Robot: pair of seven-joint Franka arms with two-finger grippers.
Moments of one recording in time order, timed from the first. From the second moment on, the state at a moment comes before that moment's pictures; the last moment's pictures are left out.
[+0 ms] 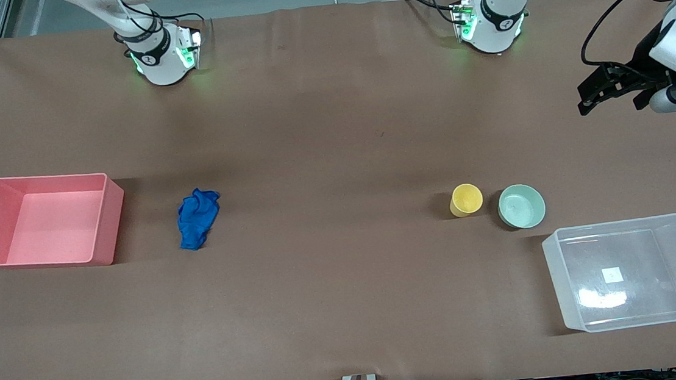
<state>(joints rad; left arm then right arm) -0.09 -0.01 -0.05 -1.55 -0.02 1.58 -0.14 -0.14 0.00 -0.05 -1.47 -0.01 1.45 -0.08</state>
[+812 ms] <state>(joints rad) -0.09 0.01 -0.05 -1.57 -0.02 1.62 -0.14 -0.12 0.02 0.07 -1.51 -0.01 1.47 0.02</state>
